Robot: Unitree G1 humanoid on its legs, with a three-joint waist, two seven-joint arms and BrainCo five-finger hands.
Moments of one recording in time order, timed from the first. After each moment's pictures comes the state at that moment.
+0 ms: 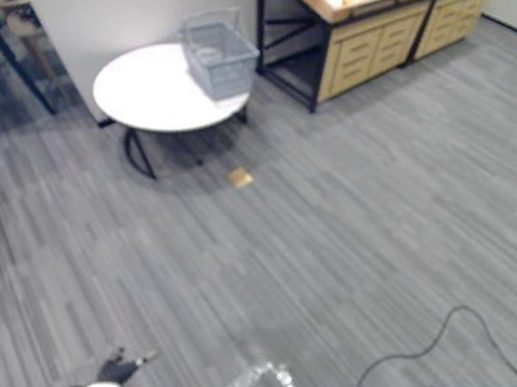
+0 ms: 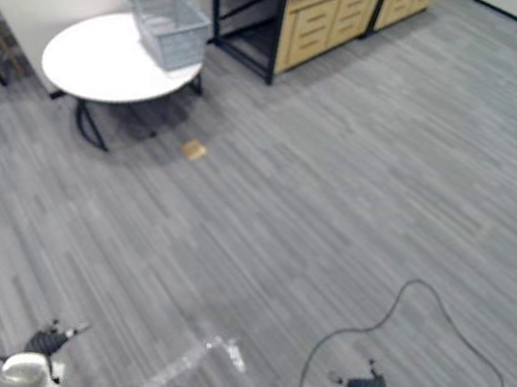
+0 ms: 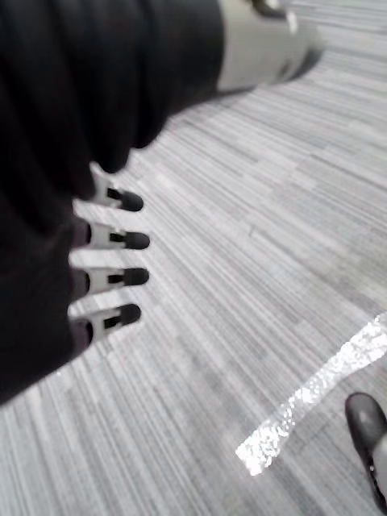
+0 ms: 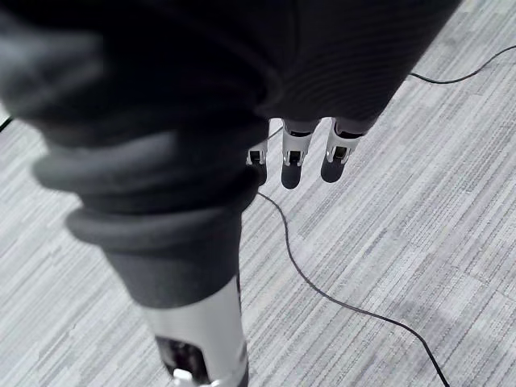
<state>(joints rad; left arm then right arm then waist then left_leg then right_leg) 0.07 0.23 0.24 0.96 0.06 -0.04 0.14 0.02 -0.23 -0.33 0.90 -0.20 0.03 -0.08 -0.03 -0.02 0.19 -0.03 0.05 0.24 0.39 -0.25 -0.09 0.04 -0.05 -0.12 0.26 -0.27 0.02</state>
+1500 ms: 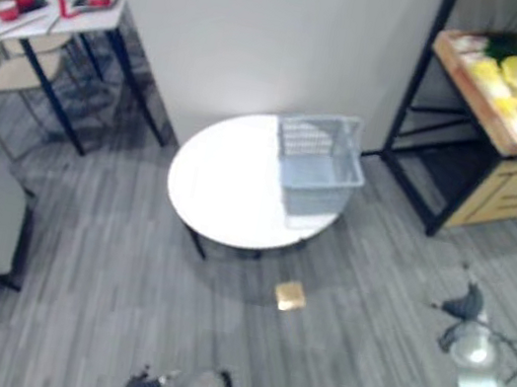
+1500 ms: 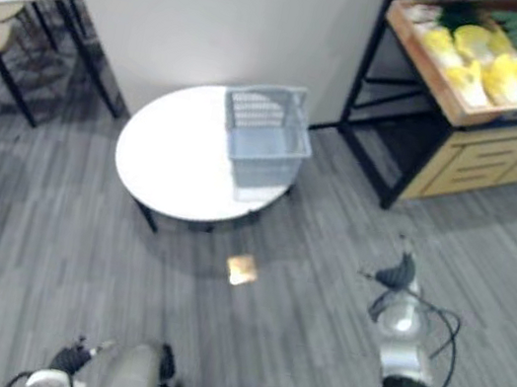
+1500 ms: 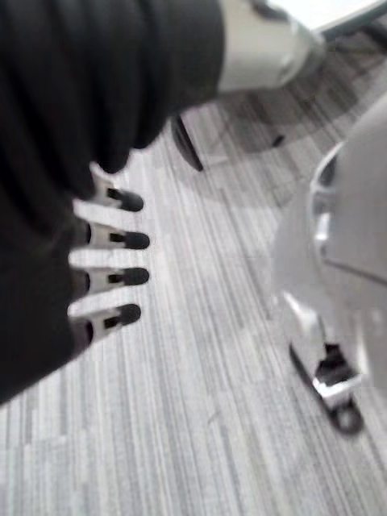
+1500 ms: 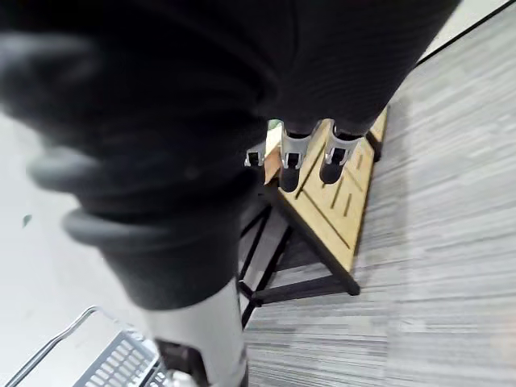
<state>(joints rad) 0.12 0.16 0.13 0.95 0.05 -0.04 0.14 -0.25 -0.44 -0.14 0.52 -0.40 0.04 -0.20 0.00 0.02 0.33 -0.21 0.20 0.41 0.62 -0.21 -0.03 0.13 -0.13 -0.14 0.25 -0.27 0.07</state>
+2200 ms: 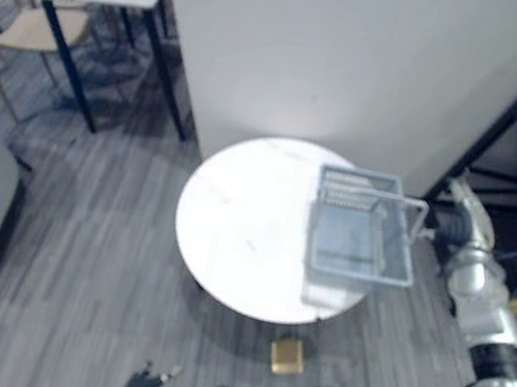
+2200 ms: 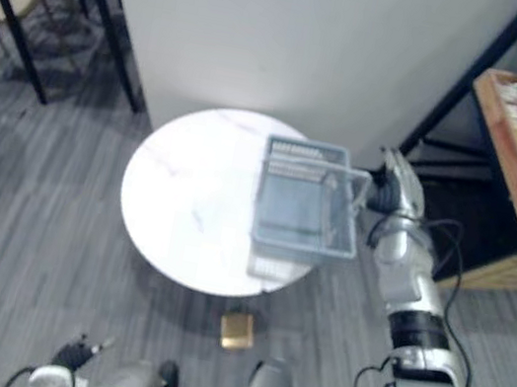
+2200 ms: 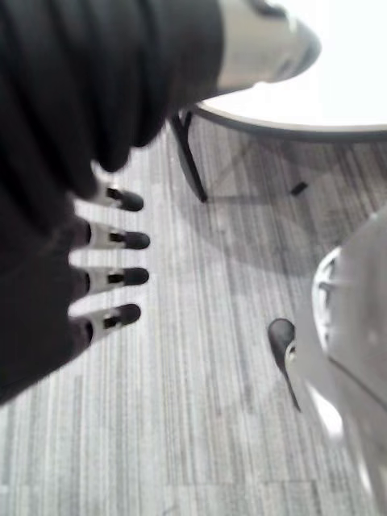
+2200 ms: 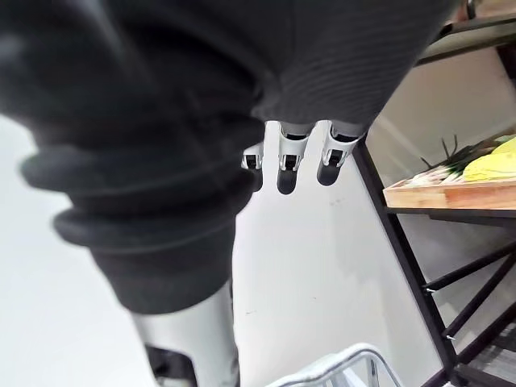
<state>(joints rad) 0.08 0.18 0.09 0.97 0.07 -0.04 0.13 -0.52 -0.57 0.06 0.49 -0.51 0.01 -0.20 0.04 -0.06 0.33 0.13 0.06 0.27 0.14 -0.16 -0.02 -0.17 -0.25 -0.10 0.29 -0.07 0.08</state>
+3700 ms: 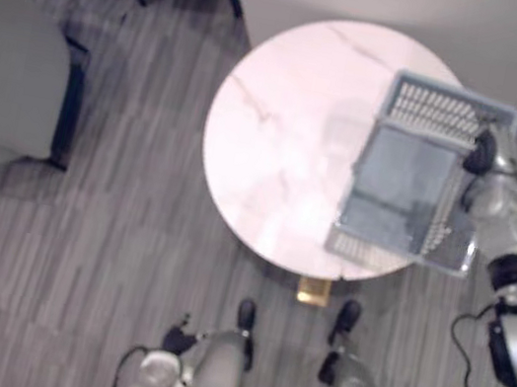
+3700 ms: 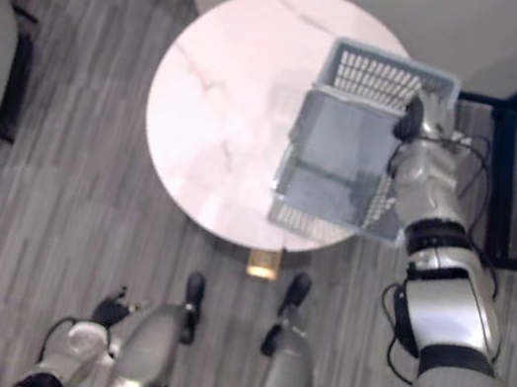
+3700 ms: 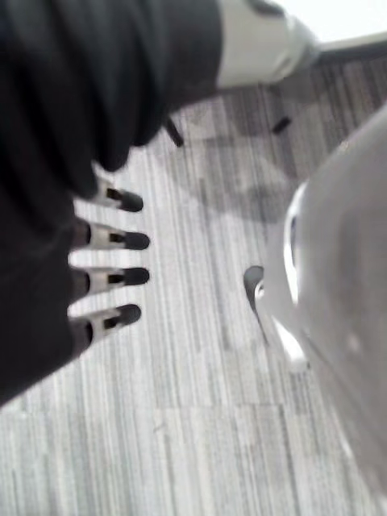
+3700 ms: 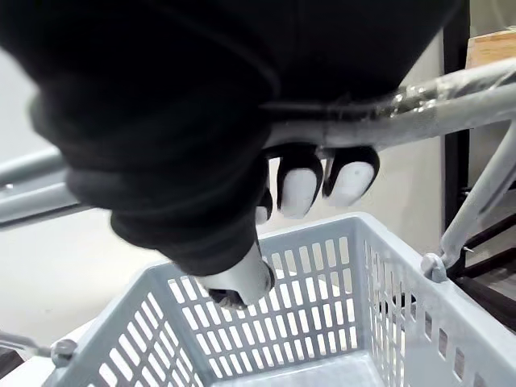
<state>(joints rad) -0.06 0.16 -0.08 0.95 0.04 -0.08 0.19 -0.97 -0.62 0.25 0.95 -0.54 0.02 -0.23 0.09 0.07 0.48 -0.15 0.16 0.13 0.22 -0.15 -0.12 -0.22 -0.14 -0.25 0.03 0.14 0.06</state>
